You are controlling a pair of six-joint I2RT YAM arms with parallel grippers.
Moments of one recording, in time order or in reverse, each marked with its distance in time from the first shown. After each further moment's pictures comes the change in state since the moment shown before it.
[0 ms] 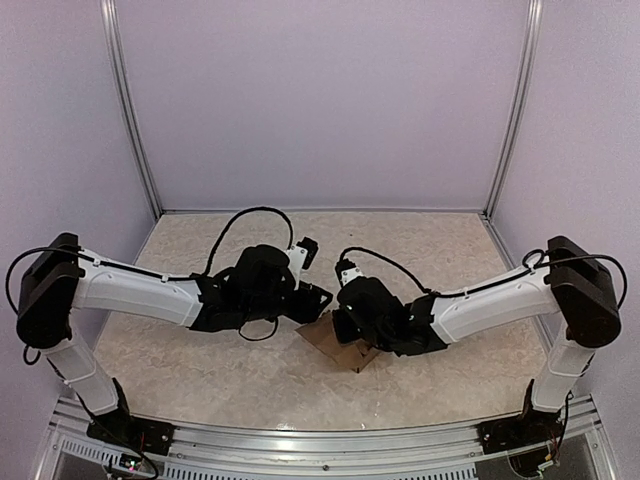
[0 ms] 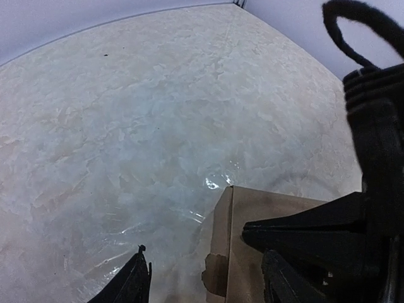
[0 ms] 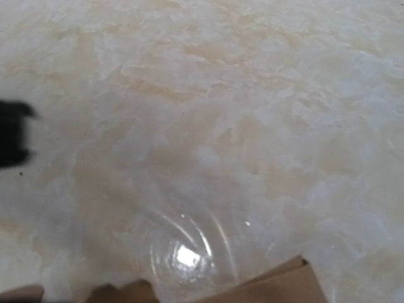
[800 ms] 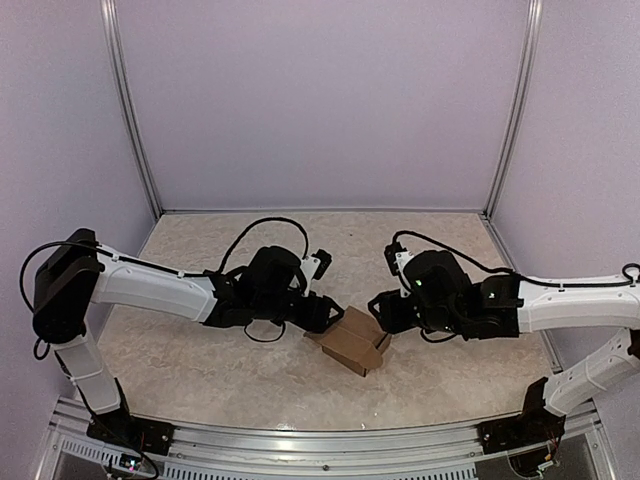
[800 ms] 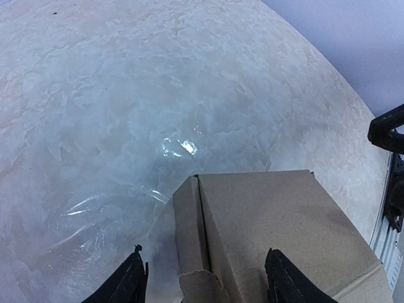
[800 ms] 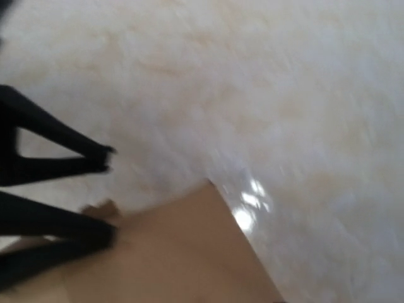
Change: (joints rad) left arm 0.022 0.099 0.071 -0.068 0.212 -0.058; right arm -0.062 -0.469 -0.134 -0.314 -0.190 0.089
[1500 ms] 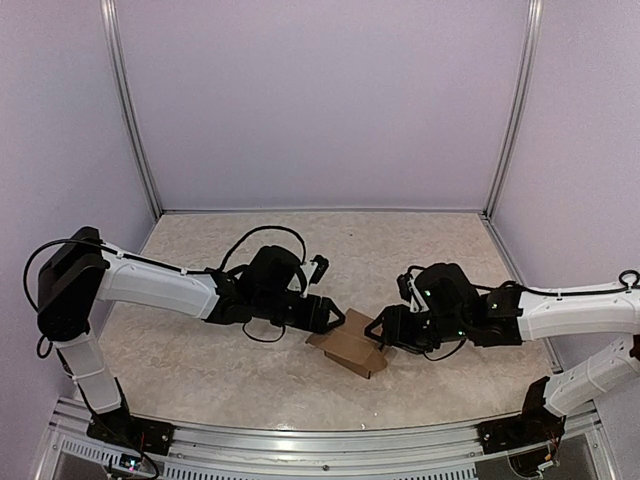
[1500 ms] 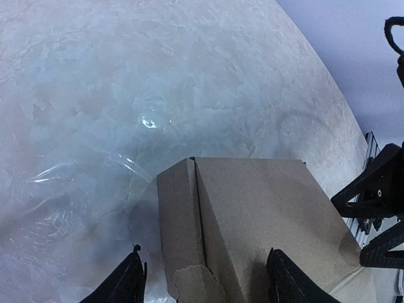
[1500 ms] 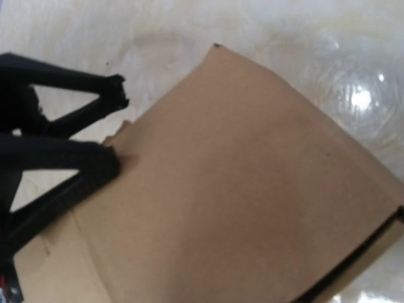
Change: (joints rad) left arm 0.023 0.022 0.014 -0.050 0.129 -0.144; right arm -0.082 -0.036 -0.127 0.029 -0.375 0.441
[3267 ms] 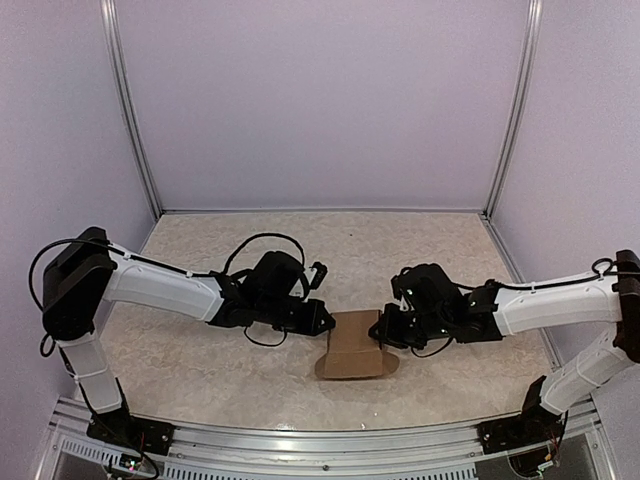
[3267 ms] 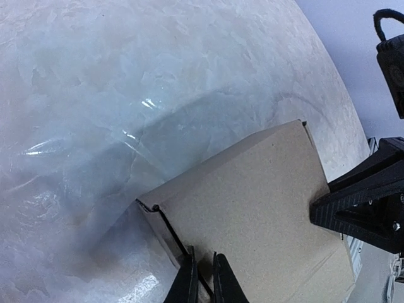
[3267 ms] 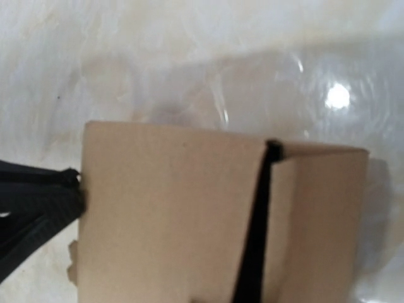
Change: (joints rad) left arm -0.012 0.026 -0.008 -0.004 0.007 -0.093; right arm -0.024 0.150 0.012 0.087 0.034 0.039
